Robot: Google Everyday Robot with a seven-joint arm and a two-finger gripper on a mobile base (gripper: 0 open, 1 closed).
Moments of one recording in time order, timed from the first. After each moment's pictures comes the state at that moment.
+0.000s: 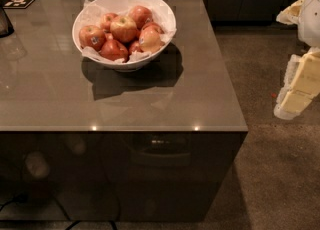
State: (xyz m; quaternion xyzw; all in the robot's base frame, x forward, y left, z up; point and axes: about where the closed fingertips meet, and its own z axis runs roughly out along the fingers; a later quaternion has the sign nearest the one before) arm 0.438 -0.210 0.999 -0.60 0.77 -0.06 0.19
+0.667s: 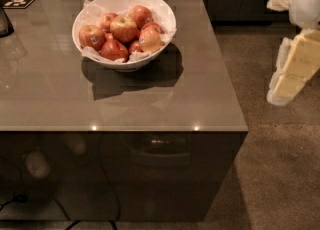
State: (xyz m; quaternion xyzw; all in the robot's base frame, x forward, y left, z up) arm 0.447 -0.197 1.016 -0.61 0.76 -0.06 0.19
